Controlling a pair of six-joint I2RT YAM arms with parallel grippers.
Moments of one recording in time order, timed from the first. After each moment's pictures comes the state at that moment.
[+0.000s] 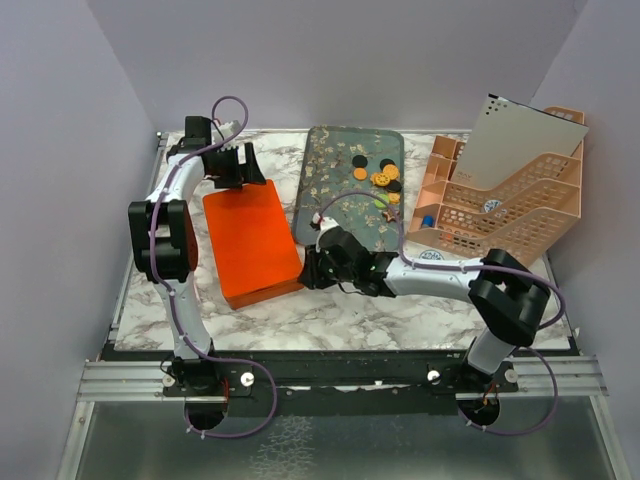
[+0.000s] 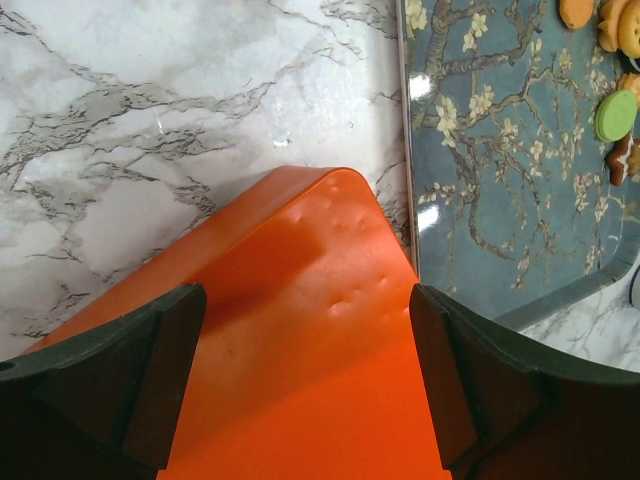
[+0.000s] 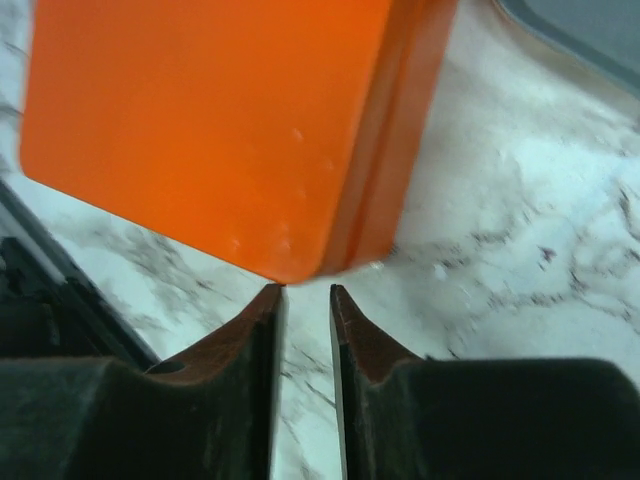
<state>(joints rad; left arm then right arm) 0.04 2.07 1.72 -0.59 0.59 -0.06 0.99 1.69 0.98 0.07 0.00 0.58</state>
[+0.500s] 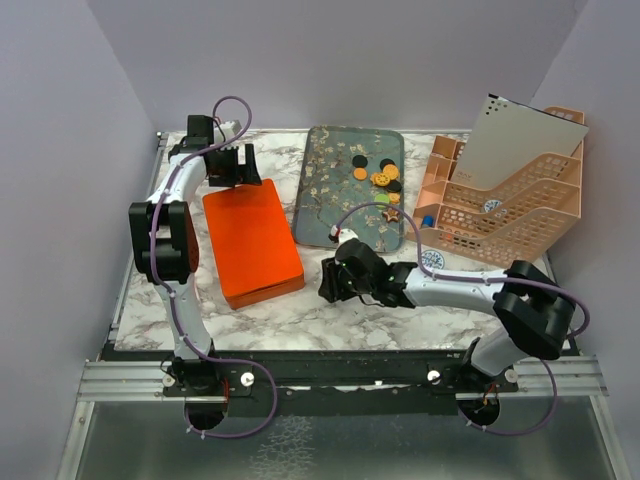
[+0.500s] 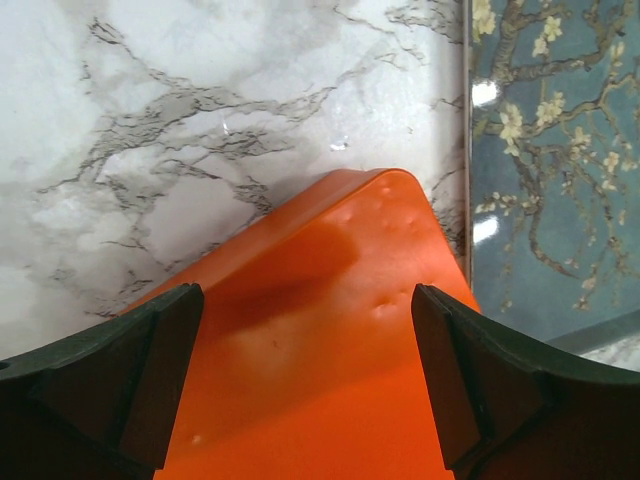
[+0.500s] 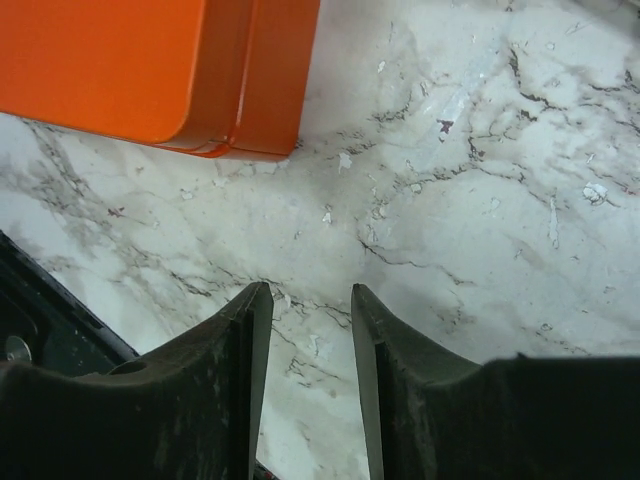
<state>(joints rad) 0.03 2.05 1.71 -0.59 0.45 -0.02 0.99 1.56 0.82 -0.03 0.06 0.57</state>
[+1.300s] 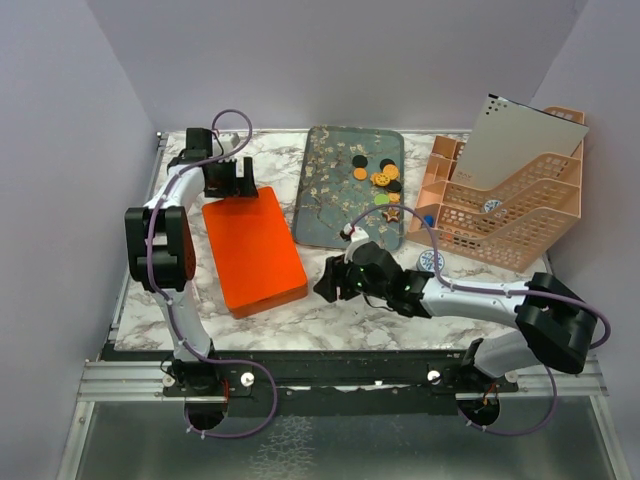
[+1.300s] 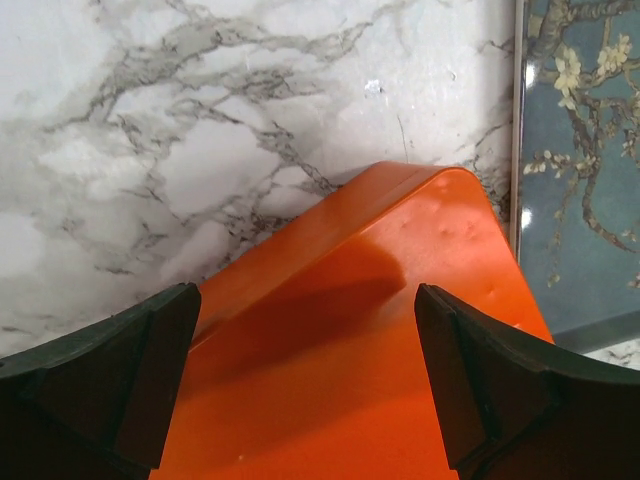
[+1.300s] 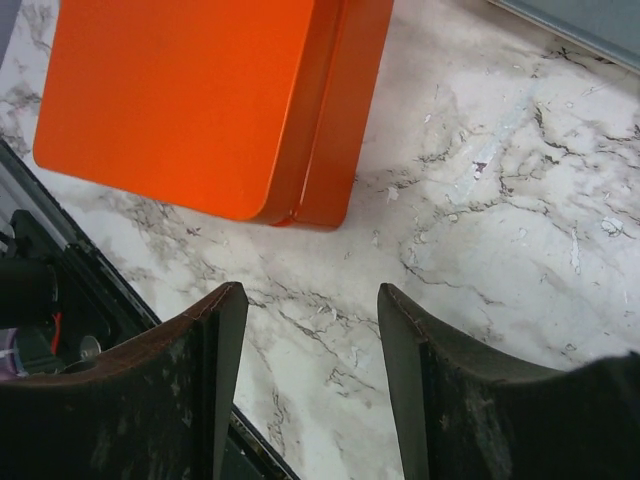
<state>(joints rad) 0.03 1.99 1.57 -0.52 0.40 0.04 0.99 1.42 0.68 0.19 0.04 0.59</state>
